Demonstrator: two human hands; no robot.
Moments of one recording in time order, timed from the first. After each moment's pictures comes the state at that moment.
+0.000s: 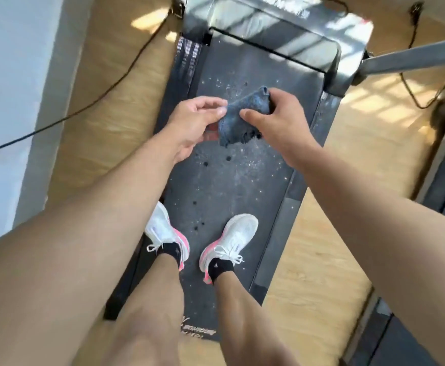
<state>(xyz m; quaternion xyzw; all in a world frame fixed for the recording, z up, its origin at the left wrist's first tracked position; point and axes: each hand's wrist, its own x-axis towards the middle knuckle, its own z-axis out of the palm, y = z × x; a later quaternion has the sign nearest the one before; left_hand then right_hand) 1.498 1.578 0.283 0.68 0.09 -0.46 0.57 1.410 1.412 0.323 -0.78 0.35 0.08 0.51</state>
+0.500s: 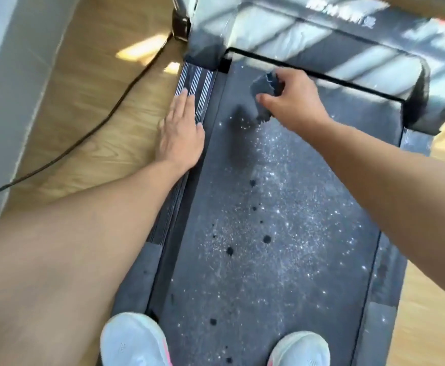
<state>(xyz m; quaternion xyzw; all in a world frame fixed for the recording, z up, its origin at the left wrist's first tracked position) 1.659 1.572 -0.042 0.94 -0.22 -0.17 0.16 1.588 1.352 0.034 -0.89 0.28 0.03 0.35</state>
